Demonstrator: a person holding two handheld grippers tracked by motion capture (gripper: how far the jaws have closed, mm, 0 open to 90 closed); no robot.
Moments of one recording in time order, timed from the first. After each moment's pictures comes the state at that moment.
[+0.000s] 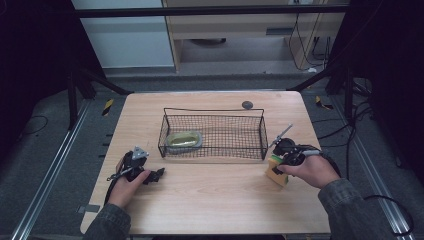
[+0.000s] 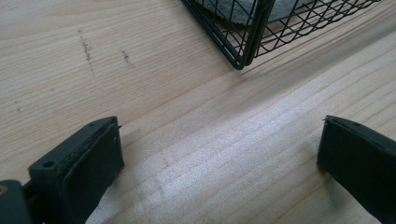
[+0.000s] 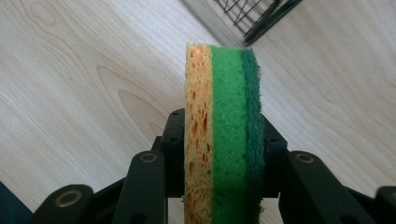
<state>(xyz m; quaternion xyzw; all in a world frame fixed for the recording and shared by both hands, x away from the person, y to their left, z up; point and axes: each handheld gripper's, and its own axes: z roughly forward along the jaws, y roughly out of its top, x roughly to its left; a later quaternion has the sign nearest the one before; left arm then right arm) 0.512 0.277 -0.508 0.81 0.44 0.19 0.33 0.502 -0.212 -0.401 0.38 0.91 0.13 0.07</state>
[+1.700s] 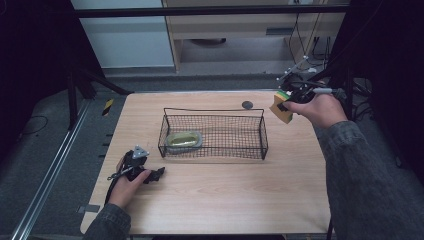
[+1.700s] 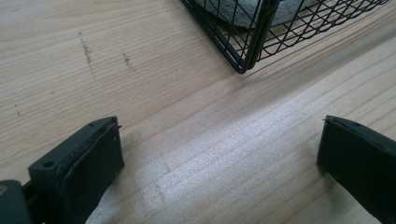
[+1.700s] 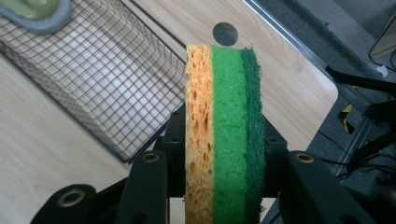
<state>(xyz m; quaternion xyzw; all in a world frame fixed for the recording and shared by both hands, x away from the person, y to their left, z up) 0.515 0.275 -0.508 0.81 0.44 0.19 0.33 0.587 -0.218 -0.266 0.40 0.87 0.19 0.21</state>
